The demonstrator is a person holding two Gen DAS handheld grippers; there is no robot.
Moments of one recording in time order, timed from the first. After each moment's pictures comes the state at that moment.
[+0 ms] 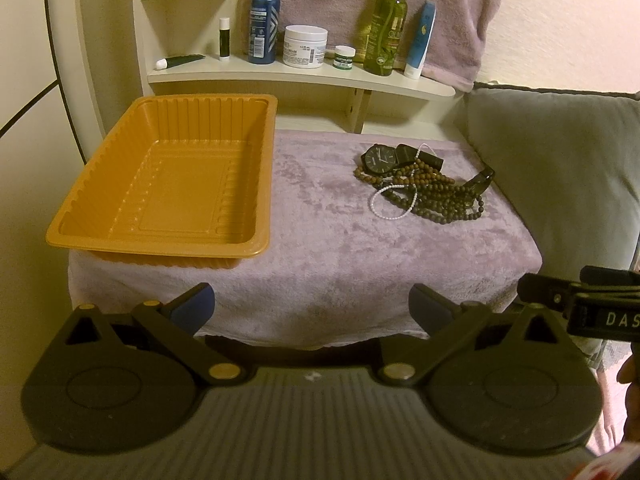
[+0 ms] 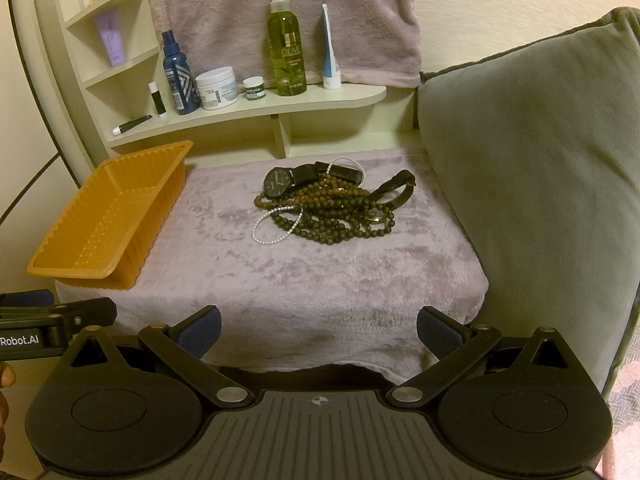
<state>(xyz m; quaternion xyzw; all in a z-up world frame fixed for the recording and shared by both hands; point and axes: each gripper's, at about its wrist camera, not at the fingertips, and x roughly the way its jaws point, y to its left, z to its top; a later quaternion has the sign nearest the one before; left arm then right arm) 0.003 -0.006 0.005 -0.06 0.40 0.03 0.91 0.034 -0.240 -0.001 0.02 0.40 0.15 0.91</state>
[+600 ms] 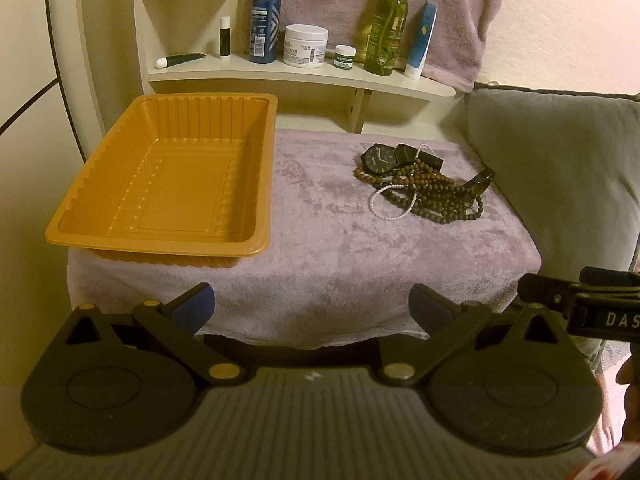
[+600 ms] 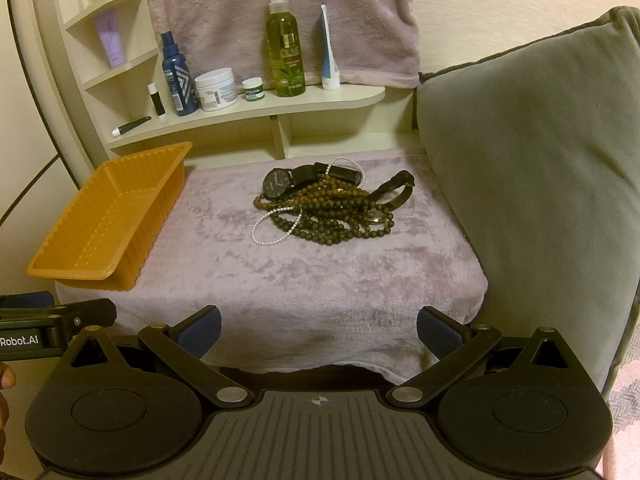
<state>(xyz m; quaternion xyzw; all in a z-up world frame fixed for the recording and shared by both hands) 0.003 -0.007 0.005 -0.07 0.40 0.03 0.91 0.033 -0.240 -0.002 0.02 0.40 0.15 0.91</state>
